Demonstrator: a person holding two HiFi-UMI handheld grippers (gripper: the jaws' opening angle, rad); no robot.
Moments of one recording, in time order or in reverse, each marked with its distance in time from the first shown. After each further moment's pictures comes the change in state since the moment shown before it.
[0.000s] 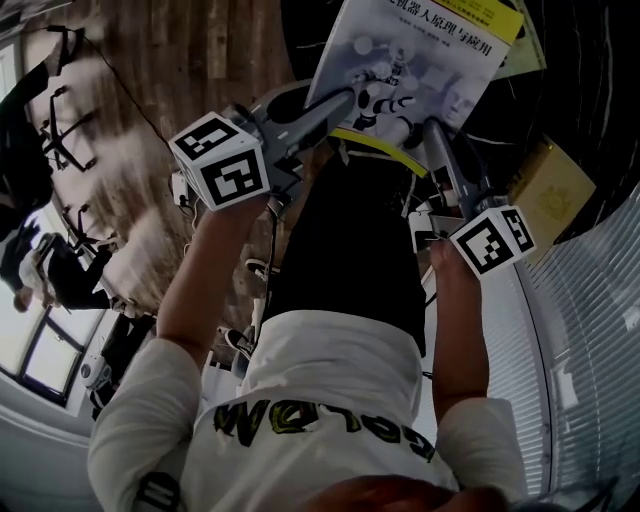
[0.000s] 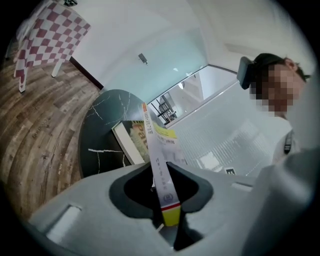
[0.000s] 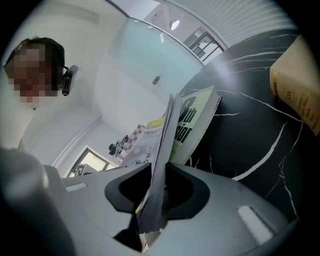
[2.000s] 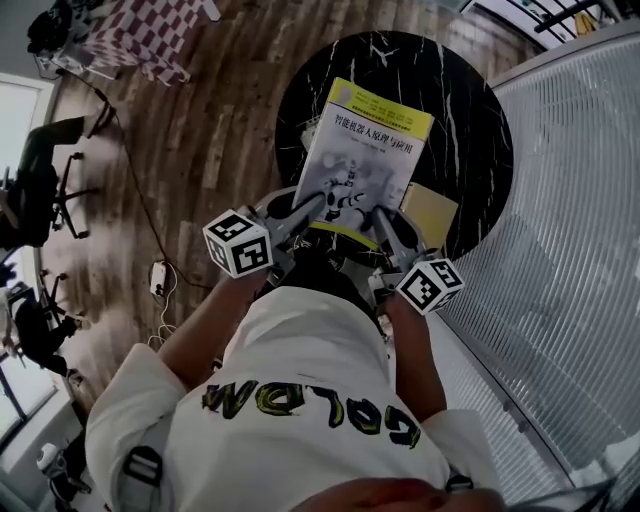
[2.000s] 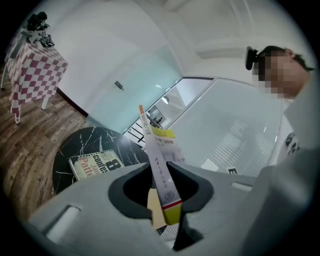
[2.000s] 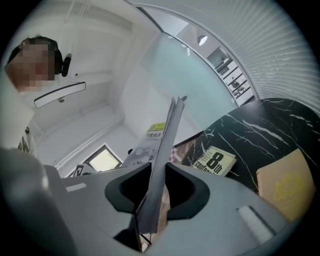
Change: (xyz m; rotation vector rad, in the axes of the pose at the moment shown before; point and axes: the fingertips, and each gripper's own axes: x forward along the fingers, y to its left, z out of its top) left arm -0.026 -0.153 0.001 0.198 -0.188 0.004; right arm -0.119 0.073 0.054 -0.194 -0.118 0.170
